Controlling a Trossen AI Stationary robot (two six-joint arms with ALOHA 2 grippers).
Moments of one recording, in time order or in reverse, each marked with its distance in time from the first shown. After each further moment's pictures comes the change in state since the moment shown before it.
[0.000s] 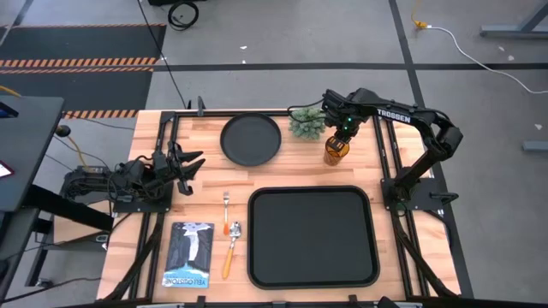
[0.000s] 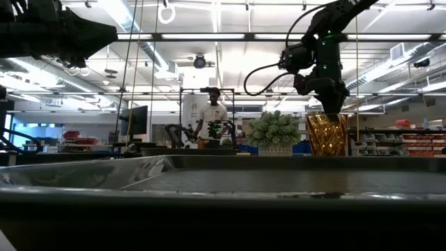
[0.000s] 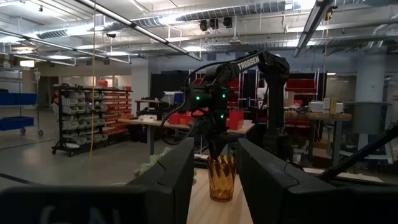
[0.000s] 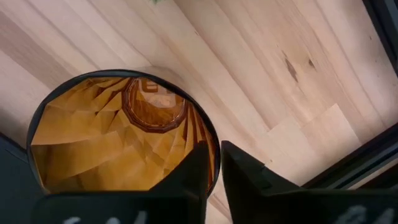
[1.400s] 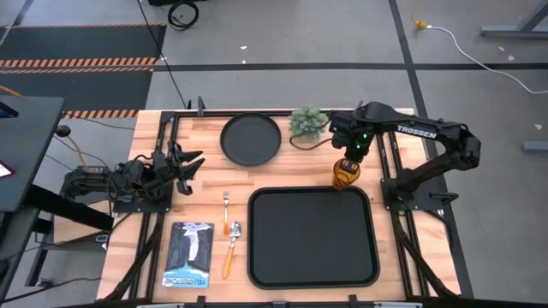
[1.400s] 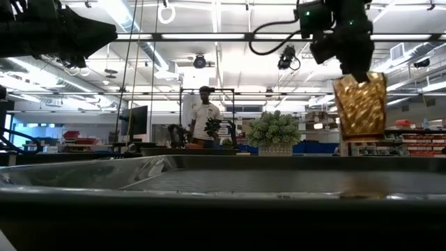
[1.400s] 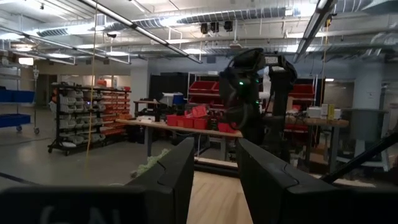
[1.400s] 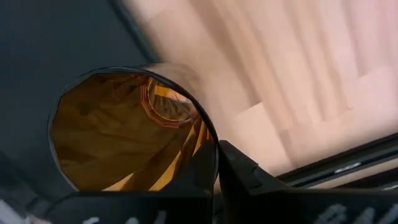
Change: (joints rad) left arm 0.000 0.000 0.000 0.014 -0.001 -0.029; right arm 0.294 -0.212 0.000 -0.253 -0.156 0.109
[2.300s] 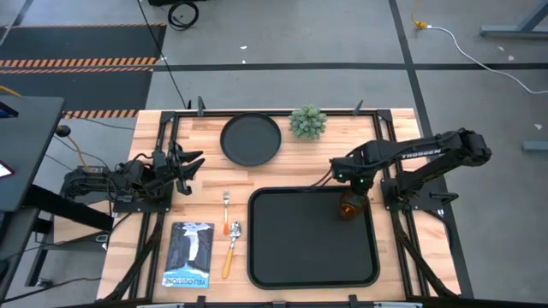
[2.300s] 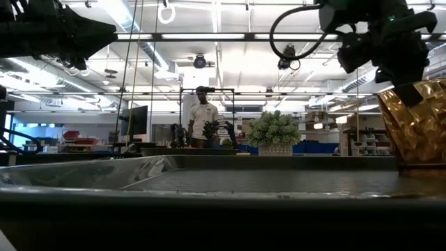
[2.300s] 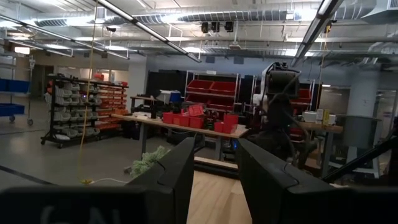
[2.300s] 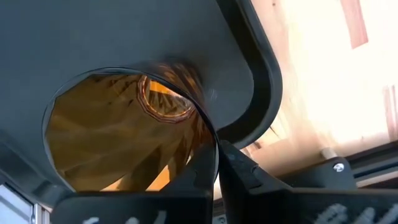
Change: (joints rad) left arm 0.000 0.000 0.000 -0.006 0.001 -0.051; right arm 0.402 -0.087 -0.274 0.149 -0.038 0.409
